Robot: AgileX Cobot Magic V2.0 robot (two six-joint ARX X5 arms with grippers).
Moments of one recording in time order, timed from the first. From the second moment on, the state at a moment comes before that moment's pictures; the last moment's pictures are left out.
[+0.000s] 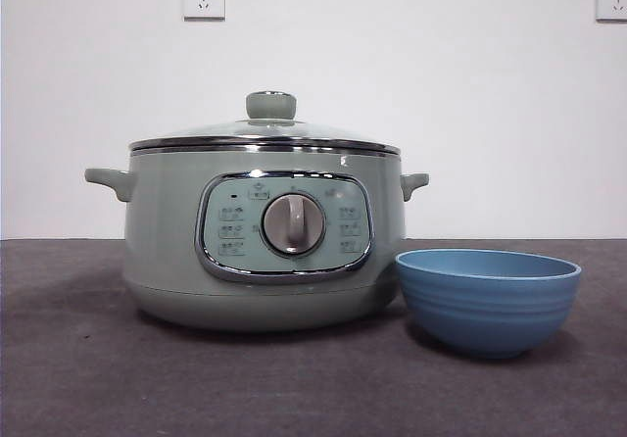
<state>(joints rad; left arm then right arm) -0.21 0.72 1.25 -0.52 0.11 0.09 0.53 0.66 0.87 -0.93 -0.36 0.05</state>
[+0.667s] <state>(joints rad) 0.03 0.18 0.32 -0.21 0.02 0.01 0.53 0.66 0.87 -0.93 -0.36 0.05</state>
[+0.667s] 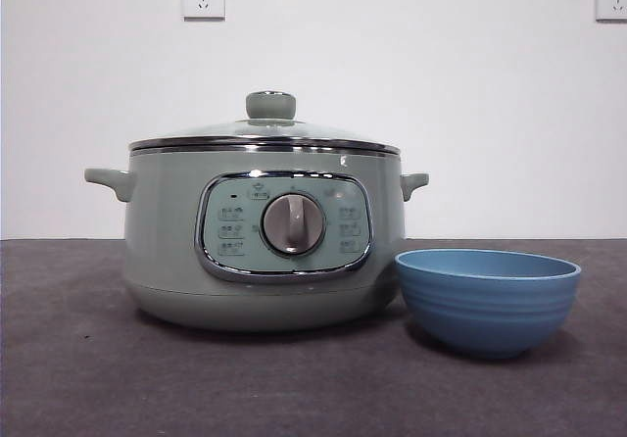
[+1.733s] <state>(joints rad) 0.03 0.01 0.02 -0.19 0.01 -0.11 0.53 0.66 0.87 -0.93 -0.36 0.05</state>
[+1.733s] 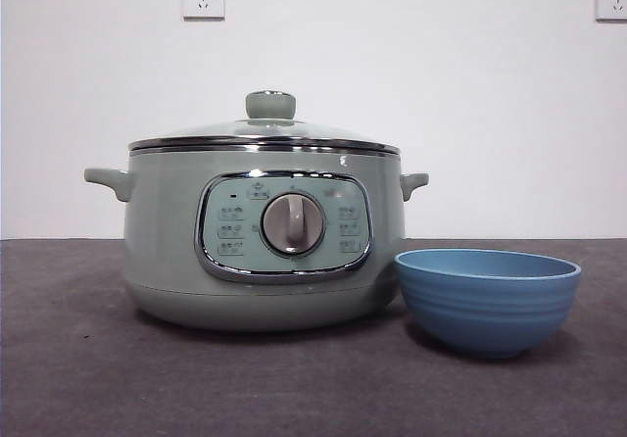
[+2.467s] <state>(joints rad) 0.03 0.01 0.02 -0.19 0.01 -0.11 0.46 0.60 0.87 -0.93 -0.26 -0.20</state>
